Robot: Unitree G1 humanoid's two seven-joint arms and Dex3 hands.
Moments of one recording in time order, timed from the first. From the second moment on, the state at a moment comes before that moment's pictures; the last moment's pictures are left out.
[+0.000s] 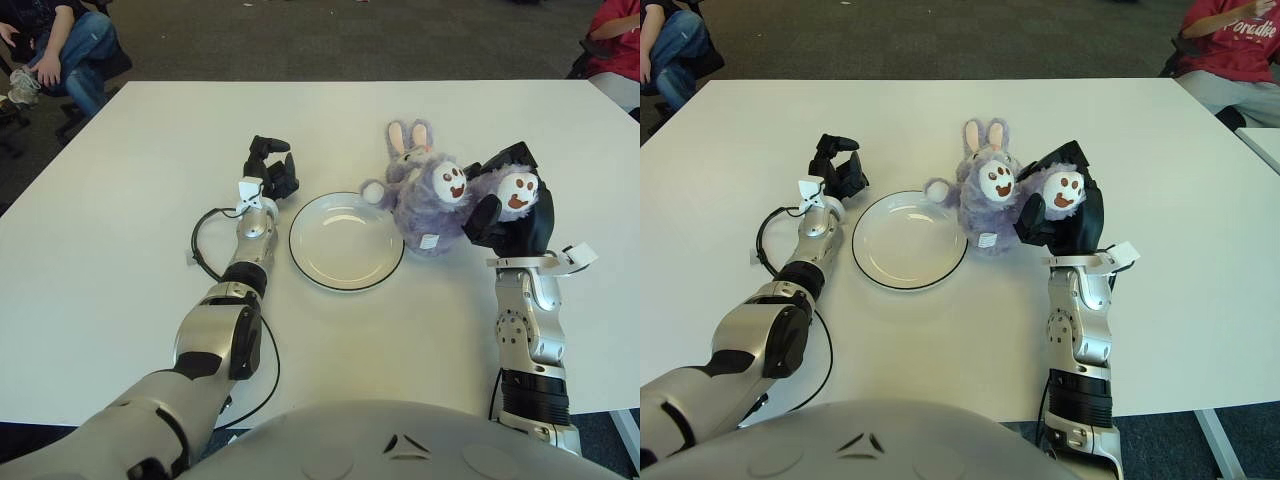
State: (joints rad) left arm -0.62 -0.01 0.19 1.10 -0.01 -0.63 0.13; right arm 0.02 -0.03 -0.18 -0.22 0.44 -0.20 0.24
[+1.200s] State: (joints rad) left arm -0.62 -0.01 0.19 1.10 -0.01 -0.63 0.12; right arm 0.00 -0.05 -0.20 -0.23 0.45 -0.14 0.21
